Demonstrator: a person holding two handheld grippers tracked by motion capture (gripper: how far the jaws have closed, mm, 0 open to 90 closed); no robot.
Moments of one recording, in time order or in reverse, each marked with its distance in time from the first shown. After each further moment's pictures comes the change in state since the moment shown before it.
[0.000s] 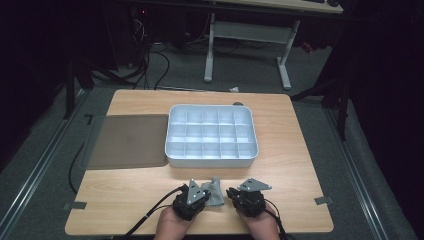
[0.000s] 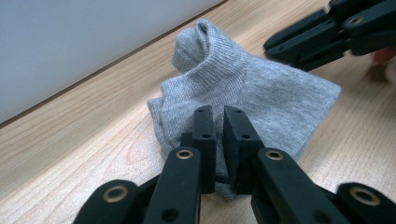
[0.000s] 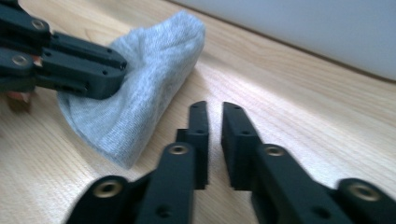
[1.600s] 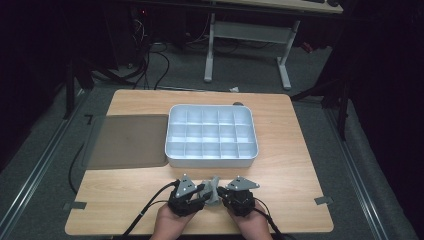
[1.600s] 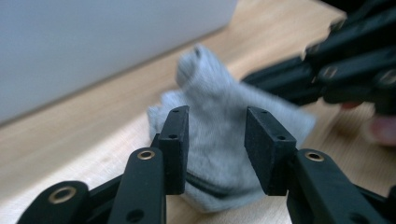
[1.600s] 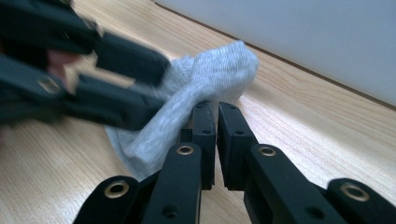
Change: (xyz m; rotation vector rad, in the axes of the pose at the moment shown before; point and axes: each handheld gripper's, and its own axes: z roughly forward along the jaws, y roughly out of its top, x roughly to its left) left arm 0.017 0.004 -0.013 -0.100 -0.088 -0.125; right arm 0.026 0.019 0.007 -0.010 0.011 -0.037
